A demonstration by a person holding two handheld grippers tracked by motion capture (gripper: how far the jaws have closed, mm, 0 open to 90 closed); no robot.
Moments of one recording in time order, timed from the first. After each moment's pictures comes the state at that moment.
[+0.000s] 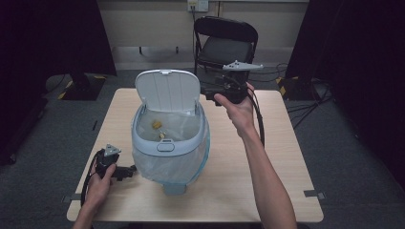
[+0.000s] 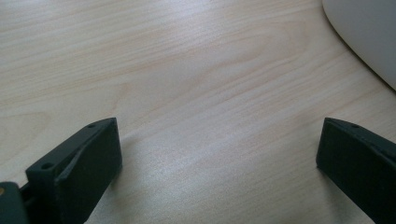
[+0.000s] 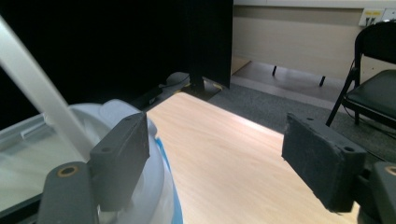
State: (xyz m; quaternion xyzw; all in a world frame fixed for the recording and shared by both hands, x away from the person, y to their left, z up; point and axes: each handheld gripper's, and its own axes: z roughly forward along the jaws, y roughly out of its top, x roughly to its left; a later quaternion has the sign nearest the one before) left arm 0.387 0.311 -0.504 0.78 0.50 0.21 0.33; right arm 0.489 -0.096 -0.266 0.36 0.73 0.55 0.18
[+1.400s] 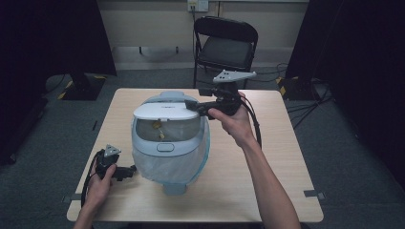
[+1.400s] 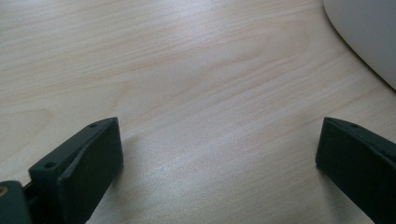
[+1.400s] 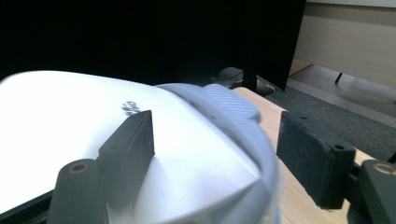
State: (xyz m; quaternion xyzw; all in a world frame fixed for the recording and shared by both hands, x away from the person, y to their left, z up) left arm 0.385 0.311 -0.504 0.77 0.50 0.21 0.33; right arm 0.450 -0.078 -0.263 0.26 0.77 0.57 0.11
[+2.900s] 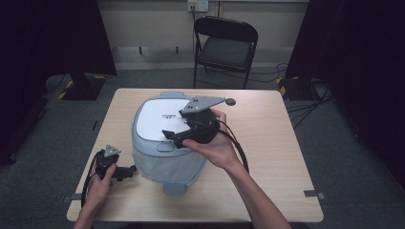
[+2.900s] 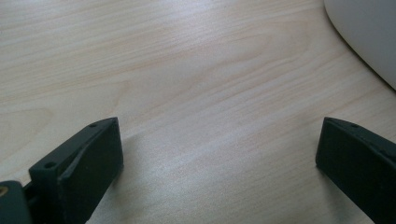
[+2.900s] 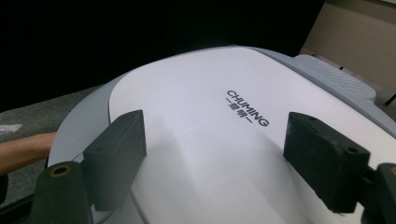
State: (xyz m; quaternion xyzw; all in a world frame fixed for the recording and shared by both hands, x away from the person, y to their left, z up) left arm 0.385 0.310 -0.504 0.77 0.50 0.21 0.33; right arm 0.381 -0.024 -0.273 0.21 0.82 0.51 0.15
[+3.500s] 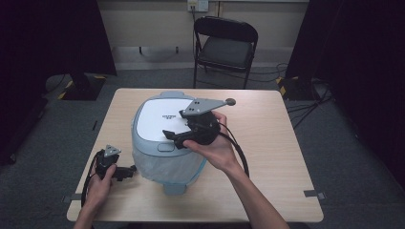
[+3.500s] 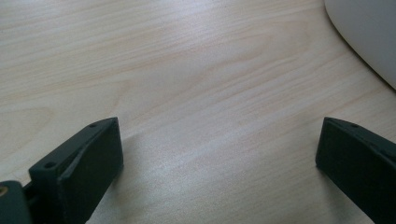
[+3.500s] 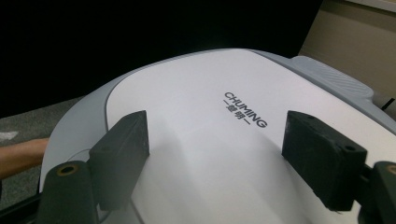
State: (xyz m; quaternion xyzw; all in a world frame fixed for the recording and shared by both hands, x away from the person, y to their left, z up) left arm 0.385 0.310 -0.504 0.77 0.50 0.21 0.33; right arm 0.380 -0.025 -0.279 0.21 0.81 0.52 0.15
